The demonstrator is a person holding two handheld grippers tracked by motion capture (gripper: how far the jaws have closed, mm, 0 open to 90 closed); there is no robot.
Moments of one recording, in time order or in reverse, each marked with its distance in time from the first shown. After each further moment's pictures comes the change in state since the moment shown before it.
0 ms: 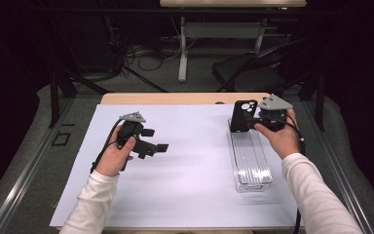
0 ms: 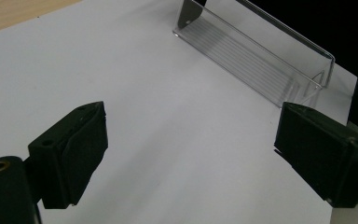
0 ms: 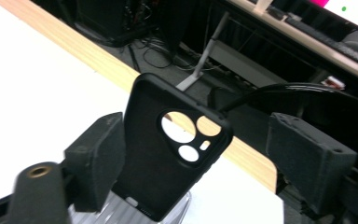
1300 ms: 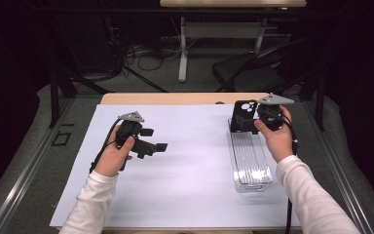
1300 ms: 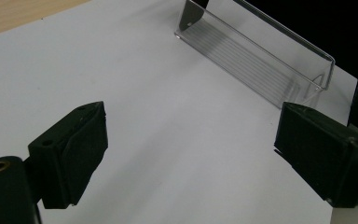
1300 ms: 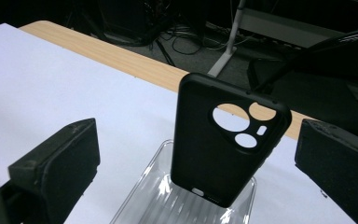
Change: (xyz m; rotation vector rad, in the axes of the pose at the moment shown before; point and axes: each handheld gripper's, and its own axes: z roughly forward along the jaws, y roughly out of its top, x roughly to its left) left arm 0.001 0.000 -0.003 -0.003 0.004 -0.002; right arm 0.012 0.011 -0.003 0.069 0.115 0.268
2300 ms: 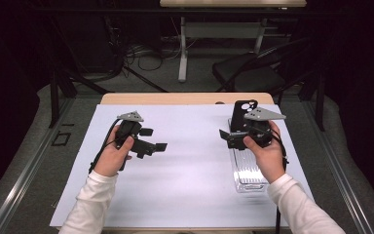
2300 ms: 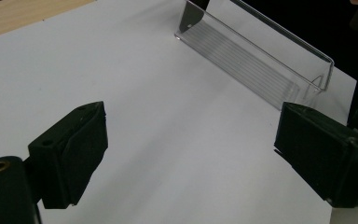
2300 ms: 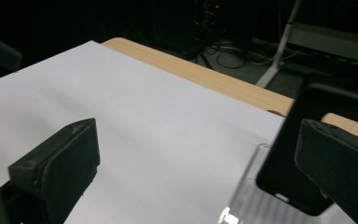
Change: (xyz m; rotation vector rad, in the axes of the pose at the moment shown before) left arm 0.000 0.000 -0.002 -0.009 0.000 -0.002; right arm 0.065 -0.006 -0.030 -0.059 0.183 -0.005
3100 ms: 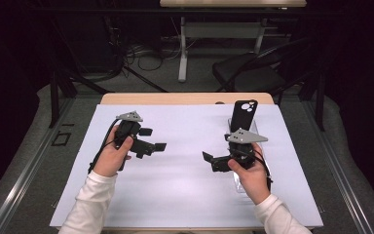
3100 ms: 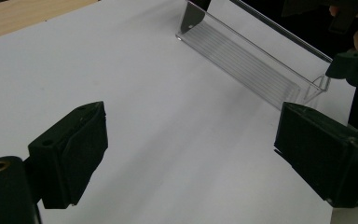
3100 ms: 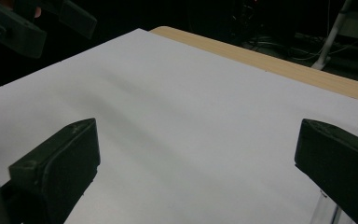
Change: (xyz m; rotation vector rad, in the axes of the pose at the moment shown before) left arm 0.001 0.000 -0.002 -0.003 0.005 0.000; right arm 0.051 -0.039 0.009 -0.005 0.121 0.017
